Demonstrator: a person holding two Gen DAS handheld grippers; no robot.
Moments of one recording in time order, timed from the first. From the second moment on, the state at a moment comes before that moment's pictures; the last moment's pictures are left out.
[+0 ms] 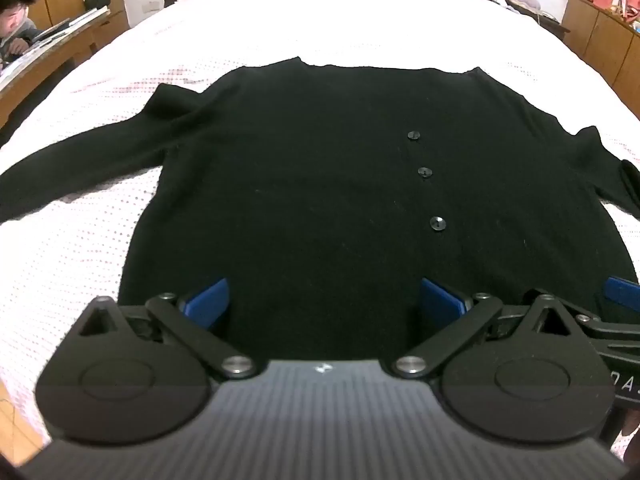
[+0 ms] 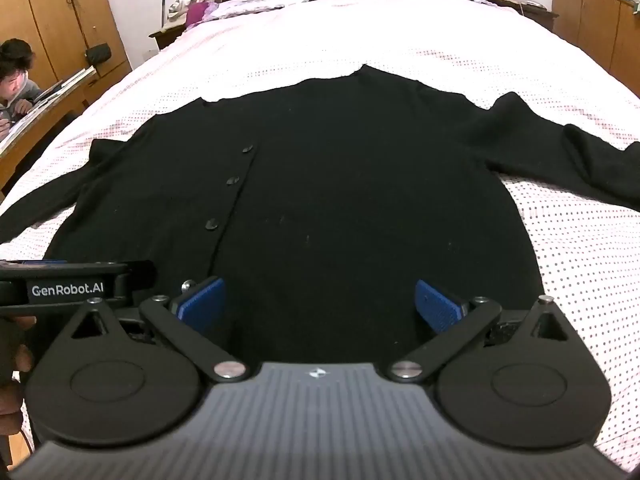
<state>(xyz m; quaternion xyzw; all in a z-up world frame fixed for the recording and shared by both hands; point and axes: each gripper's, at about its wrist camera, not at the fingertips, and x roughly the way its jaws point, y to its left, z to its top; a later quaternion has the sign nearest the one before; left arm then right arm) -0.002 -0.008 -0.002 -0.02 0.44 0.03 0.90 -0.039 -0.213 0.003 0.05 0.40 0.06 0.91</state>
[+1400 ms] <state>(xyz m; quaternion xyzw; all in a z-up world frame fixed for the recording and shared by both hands) -0.001 -0.008 -0.007 -0.02 0.45 0.03 0.89 -0.042 -0.213 0.001 0.06 0.41 0.06 0.91</state>
